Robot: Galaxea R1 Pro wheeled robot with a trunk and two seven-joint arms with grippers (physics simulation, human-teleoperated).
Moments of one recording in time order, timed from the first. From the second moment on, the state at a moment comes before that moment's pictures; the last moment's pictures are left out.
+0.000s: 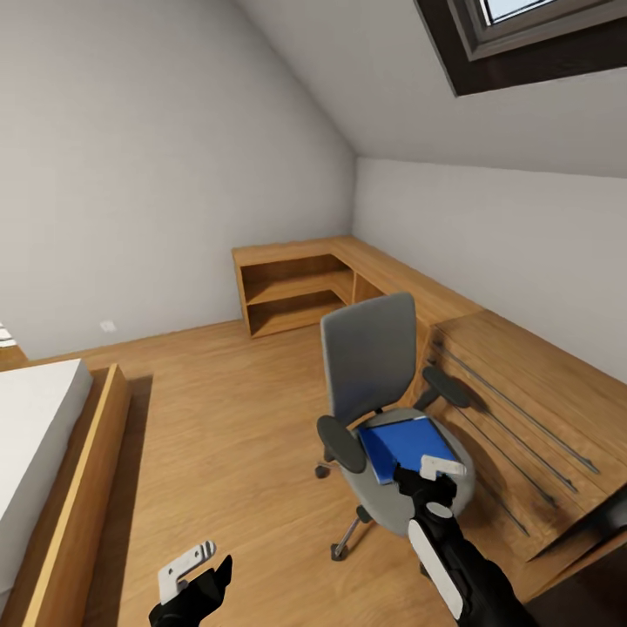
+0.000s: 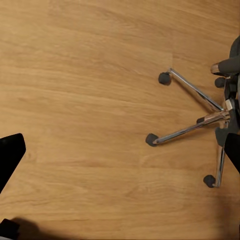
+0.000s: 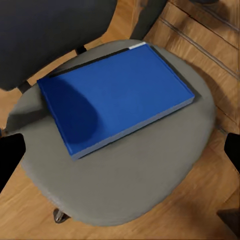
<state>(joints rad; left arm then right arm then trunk) 0.16 -0.04 -0.14 -1.57 0.57 0.34 0.43 -0.39 -0.02 0.26 -1.04 -0.33 0.22 -0.52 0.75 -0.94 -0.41</state>
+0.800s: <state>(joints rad) 0.16 -0.04 -0.15 -1.58 0.57 0.34 0.43 -0.50 -0.05 0.24 -0.65 -0.13 -0.02 -0.28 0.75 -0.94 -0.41</state>
